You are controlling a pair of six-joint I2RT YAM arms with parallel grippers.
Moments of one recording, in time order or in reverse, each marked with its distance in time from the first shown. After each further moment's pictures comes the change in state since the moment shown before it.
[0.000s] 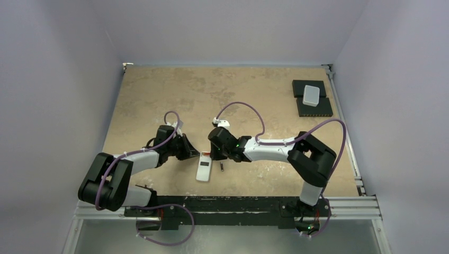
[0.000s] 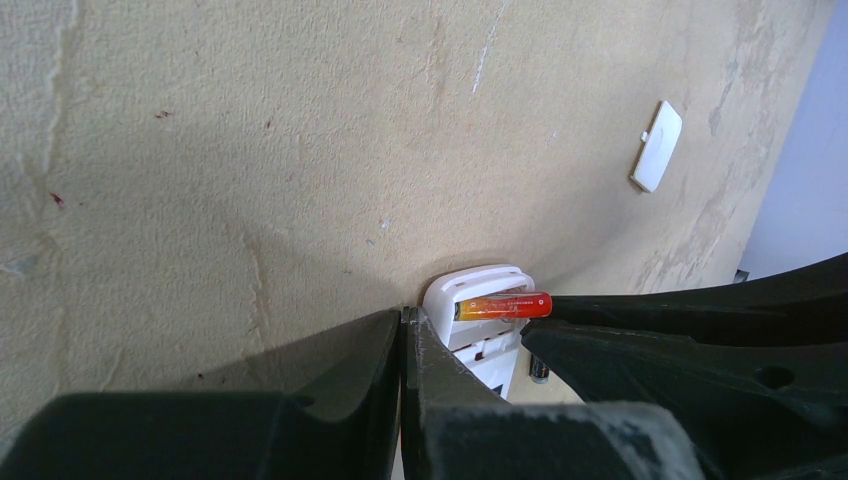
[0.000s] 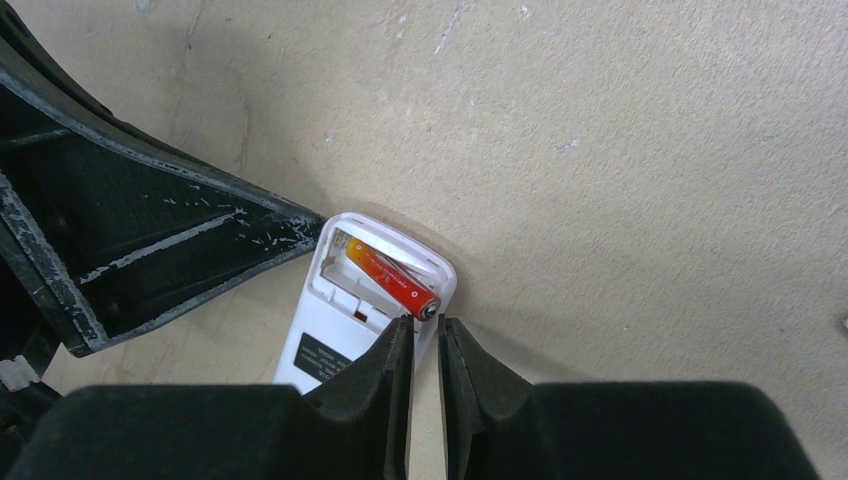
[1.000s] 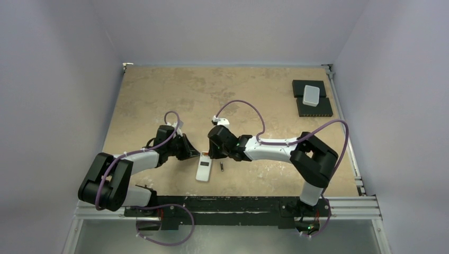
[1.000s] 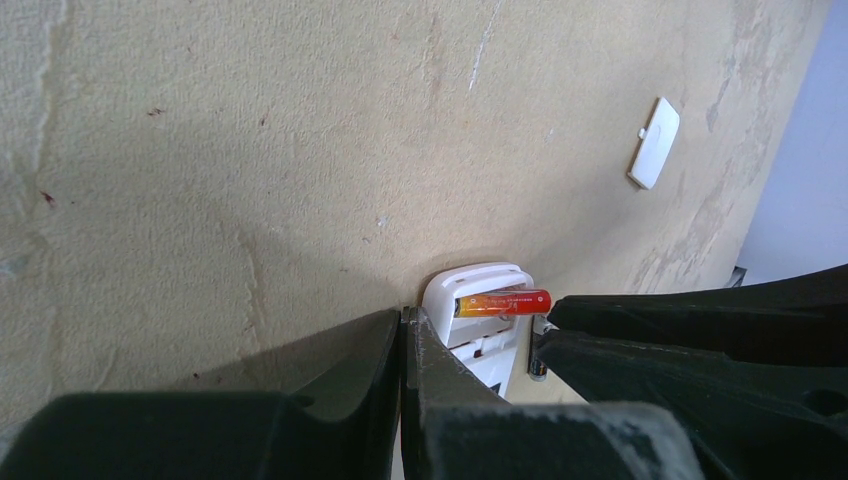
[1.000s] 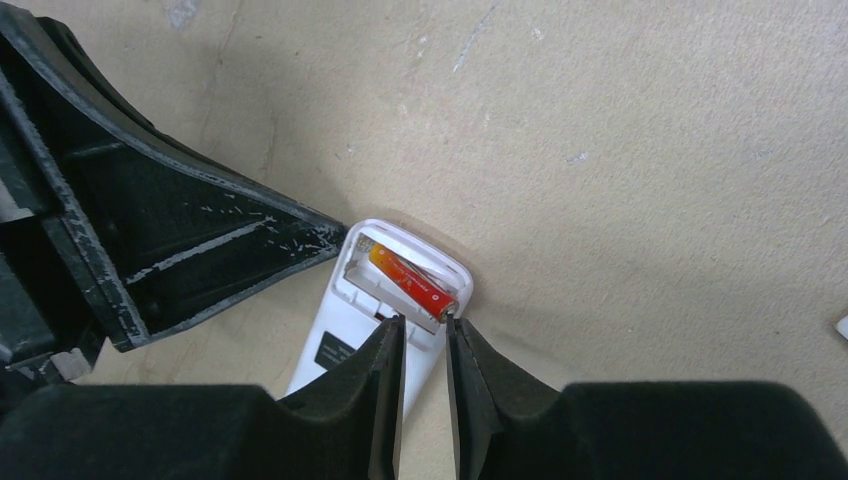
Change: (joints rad) left arm 0.000 0.000 0.000 0.000 0.006 0.000; right arm 0.000 -0.018 0.011 -0.011 0.001 -0.005
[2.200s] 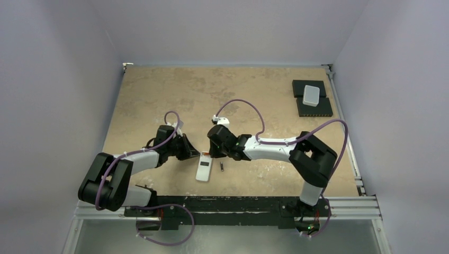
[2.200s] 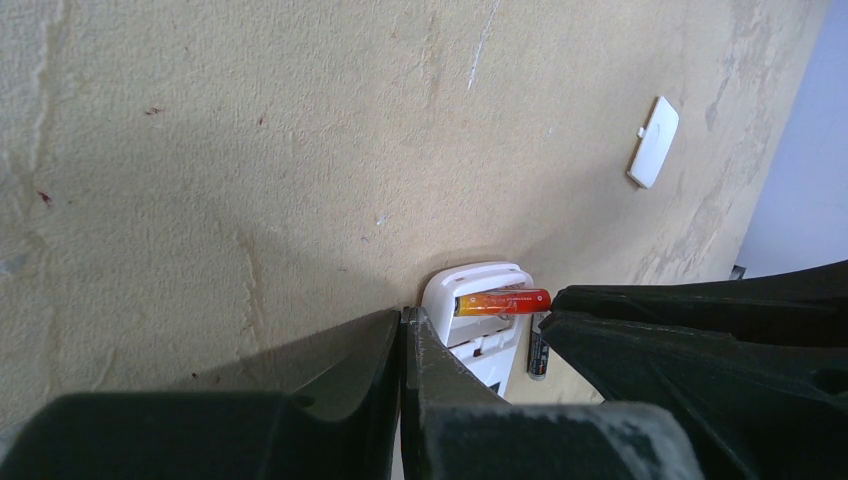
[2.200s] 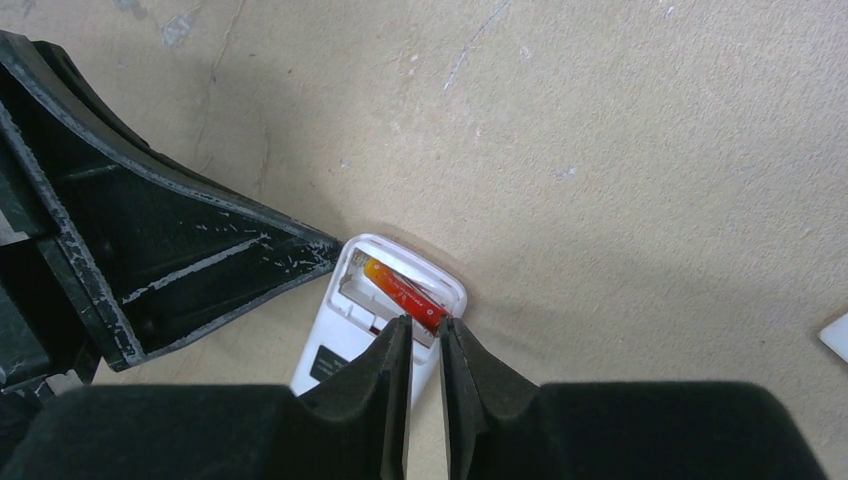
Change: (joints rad) left arm 0.000 0.000 0.000 0.000 0.003 0.000; right arm -0.004 0.007 0.018 -0.005 0.024 -0.005
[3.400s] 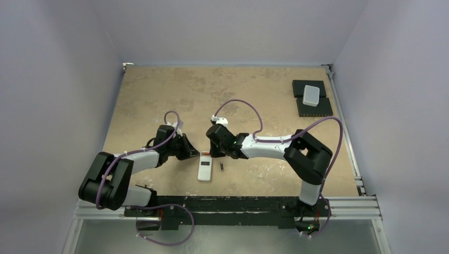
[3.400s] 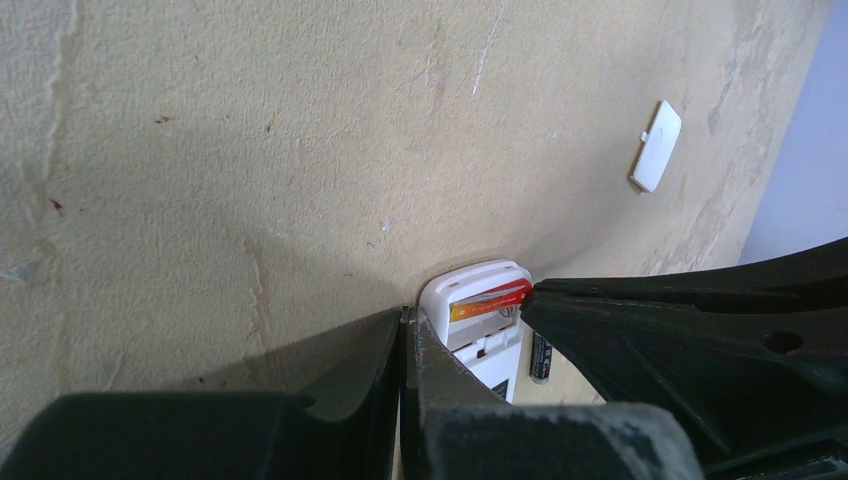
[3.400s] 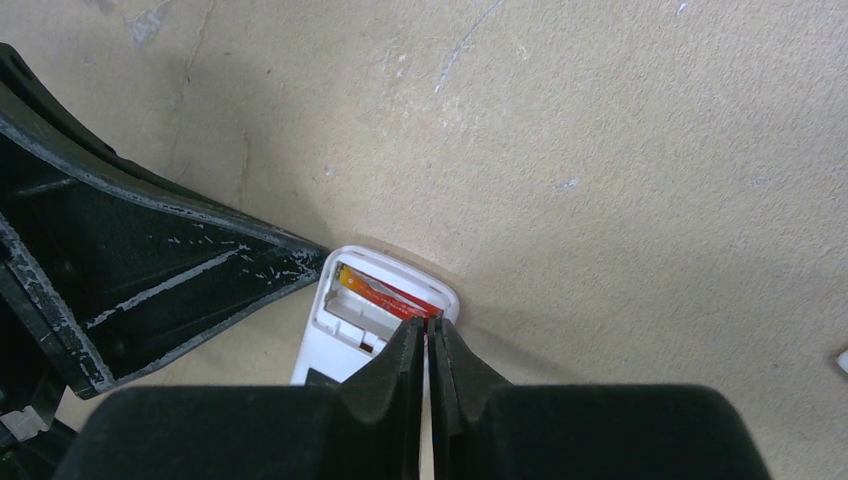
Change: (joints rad) left arm 0.000 0.010 0.000 0.010 0.000 0.000; right arm -0.009 0.050 0.026 -0.005 -0.027 -0.002
